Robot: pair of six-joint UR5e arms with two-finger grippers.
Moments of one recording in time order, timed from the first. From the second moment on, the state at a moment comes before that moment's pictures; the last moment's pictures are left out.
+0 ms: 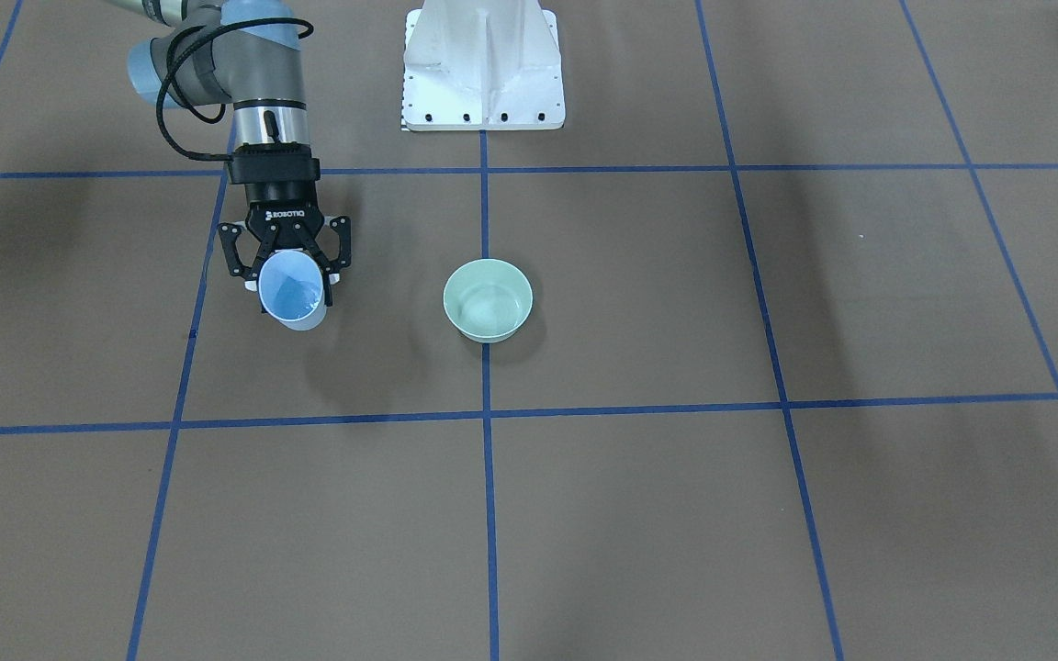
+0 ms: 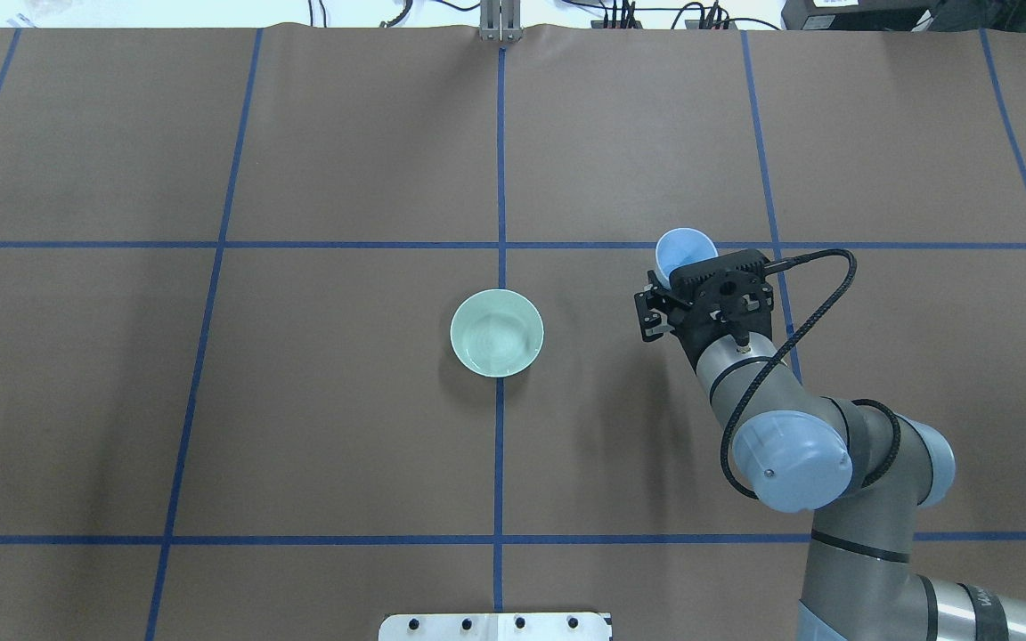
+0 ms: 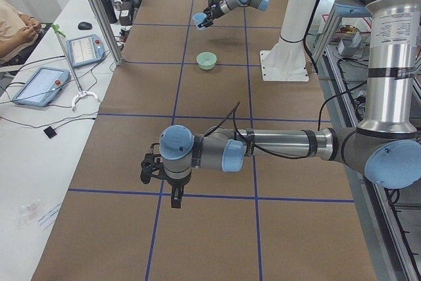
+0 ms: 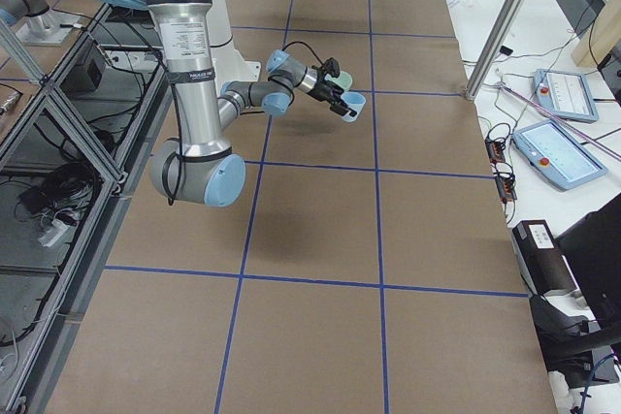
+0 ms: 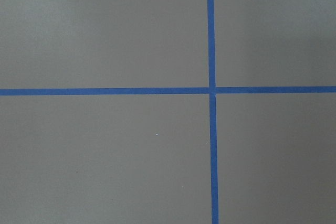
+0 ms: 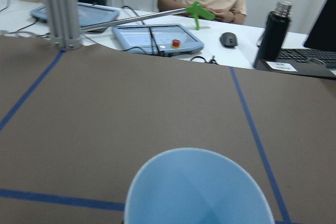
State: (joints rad) left arm -1.62 -1.54 -1.61 -1.67 -2.36 -0.02; right arm 0.33 -1.34 1.86 -0.97 0.92 0.89
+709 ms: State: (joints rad) left arm -1.62 -1.53 -1.61 -1.67 -2.36 -0.02; right arm 0.34 -1.26 1.84 -0.83 1.37 0.49
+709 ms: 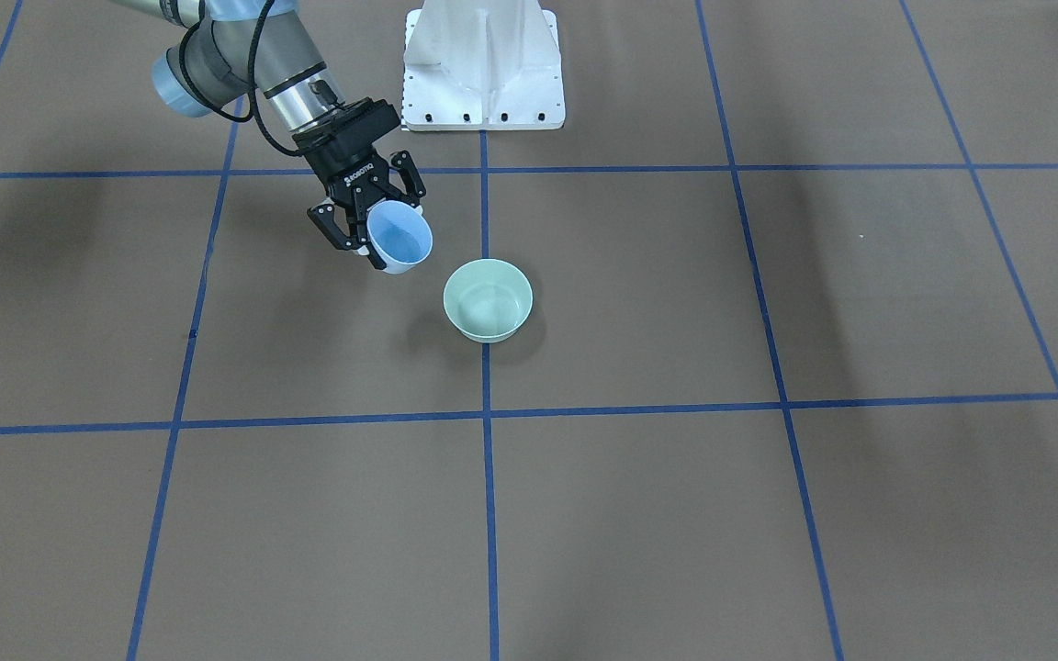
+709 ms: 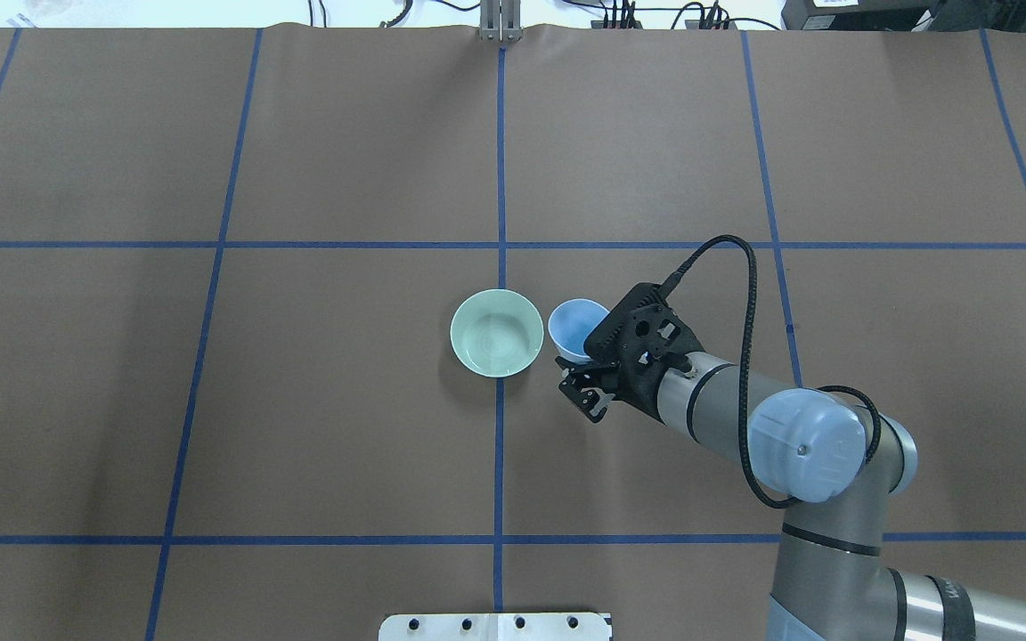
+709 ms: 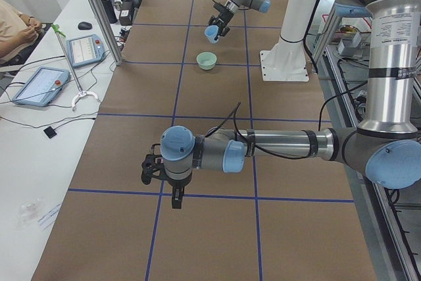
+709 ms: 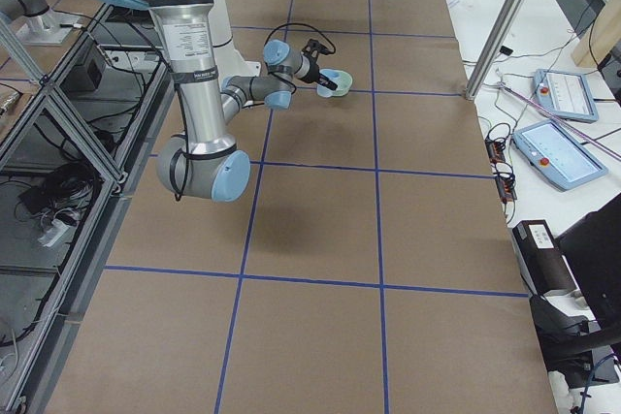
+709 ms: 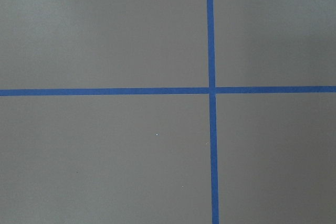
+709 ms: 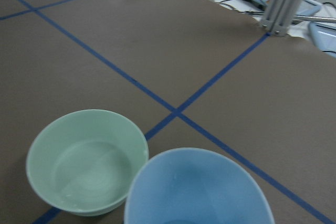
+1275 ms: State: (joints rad) left arm -1.62 -1.51 -1.61 -1.67 -2.36 -0.02; right arm 0.39 -1.07 1.85 -1.30 1.53 0.48
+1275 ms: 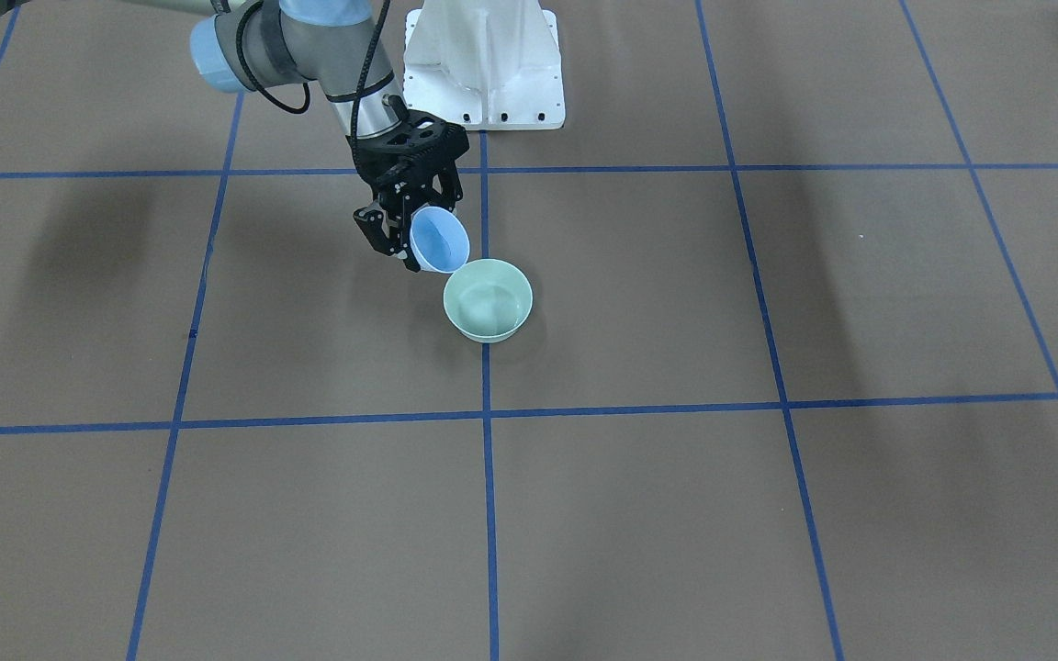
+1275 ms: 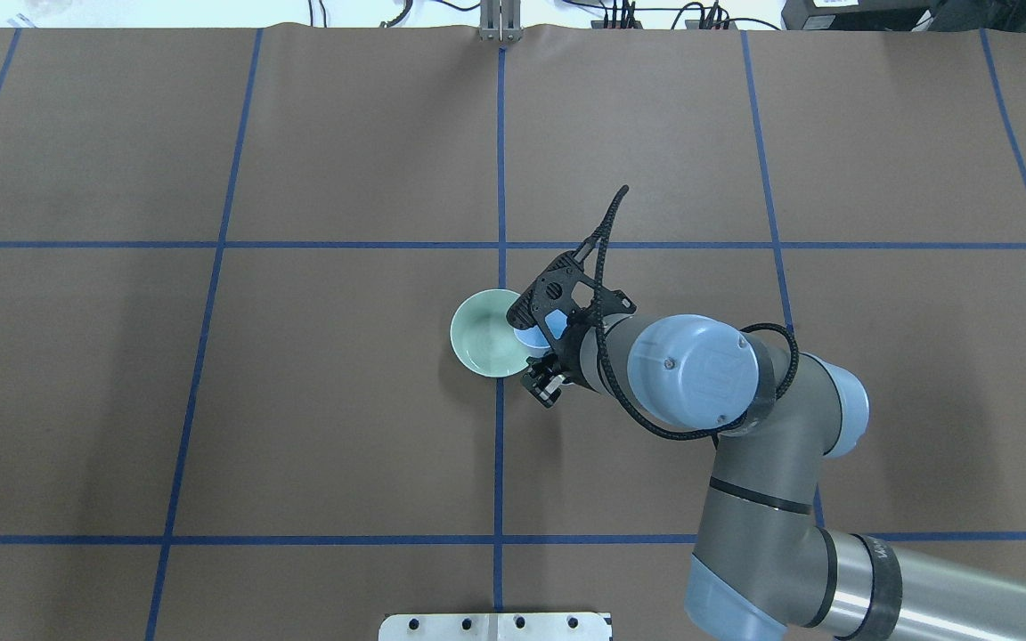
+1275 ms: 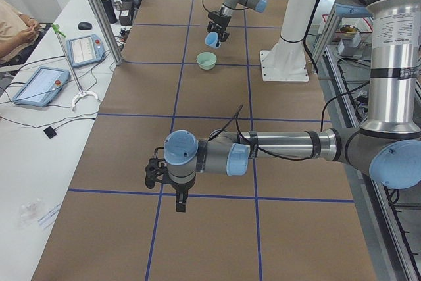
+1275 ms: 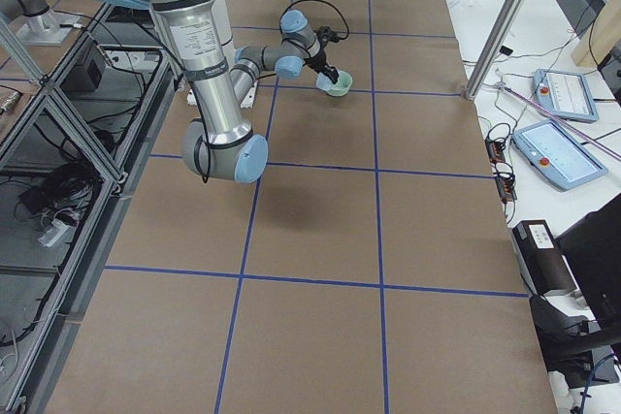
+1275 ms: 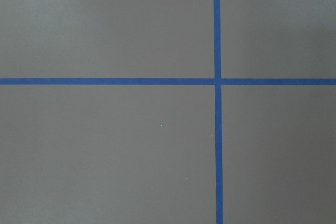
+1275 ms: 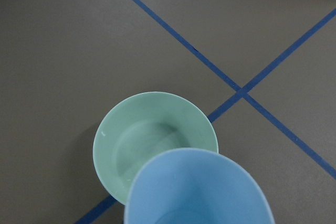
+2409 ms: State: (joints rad) left arm -1.62 -1.50 -1.61 -1.67 -2.36 -0.02; right arm 0.42 -0.82 1.76 -1.85 1.65 0.49
